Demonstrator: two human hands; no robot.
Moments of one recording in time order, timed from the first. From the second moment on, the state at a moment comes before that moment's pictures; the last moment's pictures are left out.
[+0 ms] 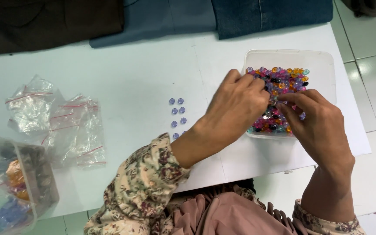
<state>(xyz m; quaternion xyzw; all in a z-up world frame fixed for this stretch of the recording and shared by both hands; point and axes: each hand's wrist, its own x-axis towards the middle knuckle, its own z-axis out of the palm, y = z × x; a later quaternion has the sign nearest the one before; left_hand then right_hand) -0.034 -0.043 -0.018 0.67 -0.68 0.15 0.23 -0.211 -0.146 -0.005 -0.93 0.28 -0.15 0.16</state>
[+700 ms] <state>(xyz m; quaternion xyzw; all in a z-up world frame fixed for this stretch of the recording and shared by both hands) 0.005 0.143 -0.074 0.80 -0.56 -0.04 0.19 -0.129 -0.006 -0.084 -0.96 0.06 -0.17 0.21</state>
